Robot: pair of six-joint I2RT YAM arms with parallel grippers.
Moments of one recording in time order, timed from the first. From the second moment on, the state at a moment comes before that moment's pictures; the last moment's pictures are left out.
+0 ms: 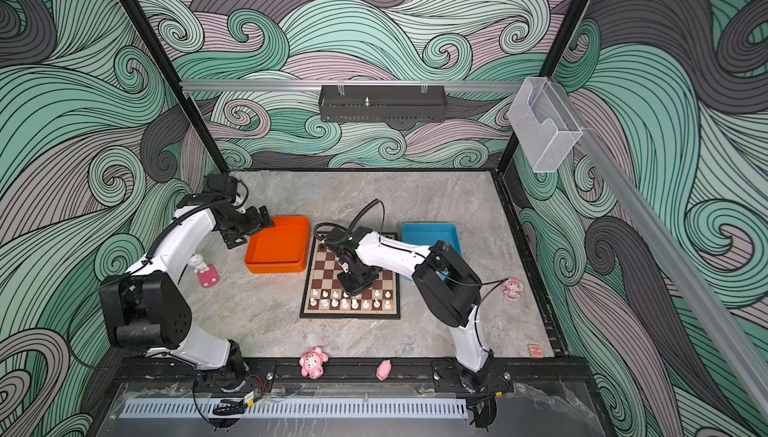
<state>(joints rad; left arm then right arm) 0.07 1.54 1.31 -0.97 0.18 -0.45 0.92 1.98 1.45 -1.02 -0.14 0.30</state>
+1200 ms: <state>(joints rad) -0.21 1.68 1.58 -0.97 0.27 -0.25 0.30 1.60 1.42 -1.09 -0.01 0.29</state>
